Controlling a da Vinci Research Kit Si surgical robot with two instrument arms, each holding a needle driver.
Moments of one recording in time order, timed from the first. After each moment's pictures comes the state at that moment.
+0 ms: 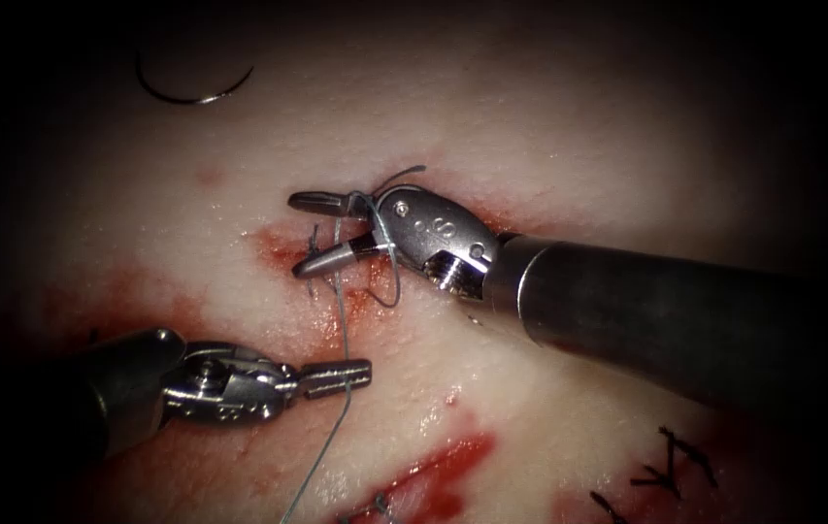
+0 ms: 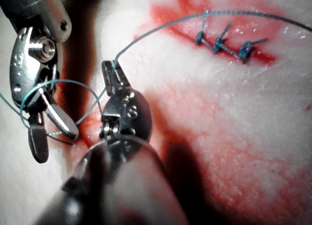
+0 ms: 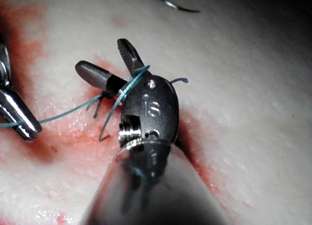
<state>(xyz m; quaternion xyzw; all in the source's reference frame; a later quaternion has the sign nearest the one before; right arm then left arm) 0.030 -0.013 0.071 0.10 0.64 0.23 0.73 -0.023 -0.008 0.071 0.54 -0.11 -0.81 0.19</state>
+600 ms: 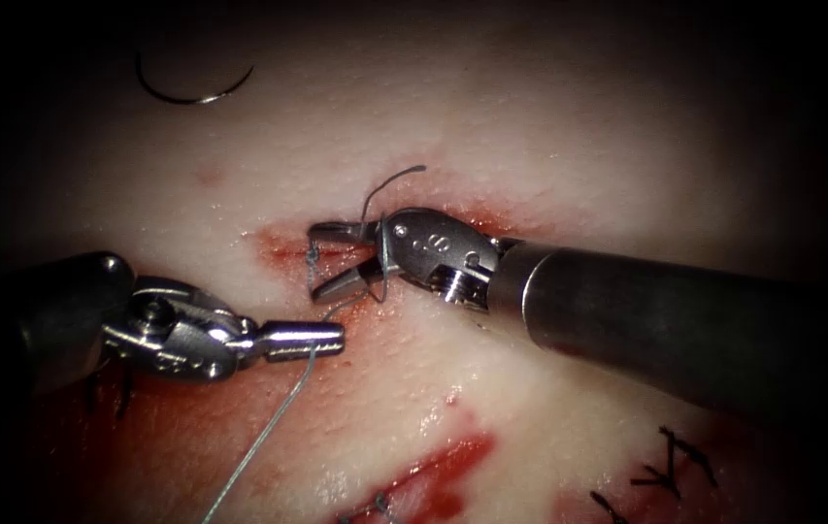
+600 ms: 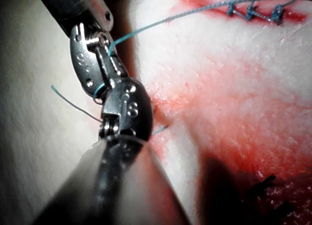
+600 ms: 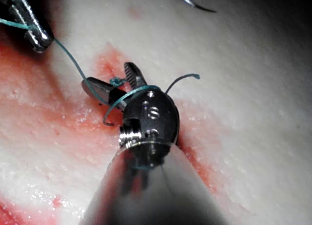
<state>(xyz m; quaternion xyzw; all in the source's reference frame) 0.030 -0.015 0.073 0.13 0.56 0.19 0.80 -0.020 -0.001 0.066 0.60 -0.14 -0.75 0.23</state>
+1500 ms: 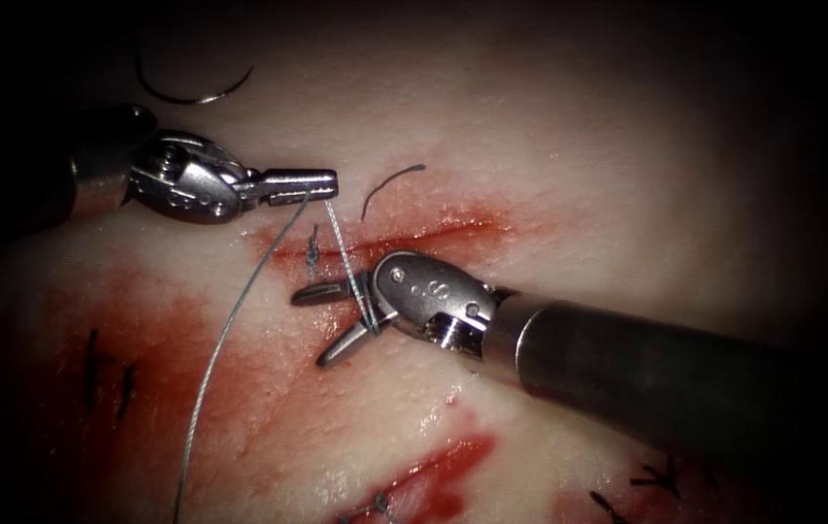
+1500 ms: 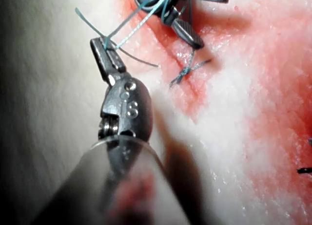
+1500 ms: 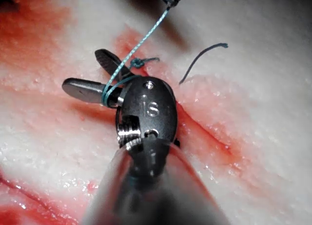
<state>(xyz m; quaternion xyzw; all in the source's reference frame) 0.029 -0.018 0.074 0.30 0.65 0.13 0.68 -0.019 0.008 0.077 0.63 -0.15 -0.73 0.20</state>
